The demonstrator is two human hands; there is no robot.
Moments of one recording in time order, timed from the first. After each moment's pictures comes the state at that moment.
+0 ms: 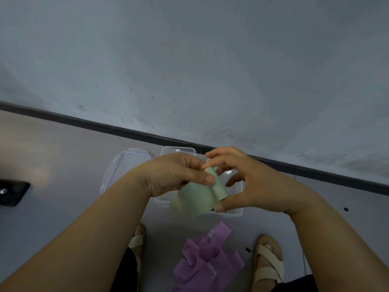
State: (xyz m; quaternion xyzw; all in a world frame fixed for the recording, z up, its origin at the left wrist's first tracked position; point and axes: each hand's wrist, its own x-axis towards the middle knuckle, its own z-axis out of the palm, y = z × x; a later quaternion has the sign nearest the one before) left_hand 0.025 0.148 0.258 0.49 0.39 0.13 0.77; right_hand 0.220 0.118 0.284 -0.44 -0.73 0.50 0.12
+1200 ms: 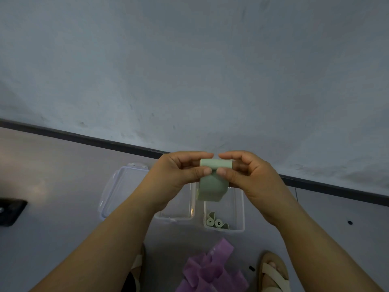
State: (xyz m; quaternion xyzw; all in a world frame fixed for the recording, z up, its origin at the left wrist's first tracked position) left_hand 0.035 0.149 0.264 0.47 0.44 0.40 0.65; right_hand 0.207 0.126 0.274 -0.55 -0.51 0.53 0.41
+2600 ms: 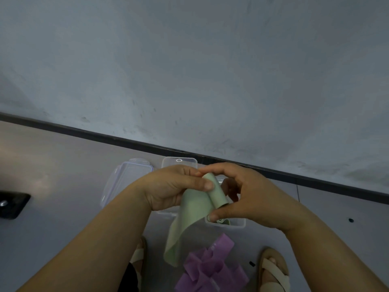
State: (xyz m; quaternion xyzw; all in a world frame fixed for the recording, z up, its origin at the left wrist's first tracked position) left_hand 0.020 0.151 0.259 0.41 0.34 0.14 0.83; right_hand 0.203 0.115 0.289 -0.46 -0.72 0.50 0.18
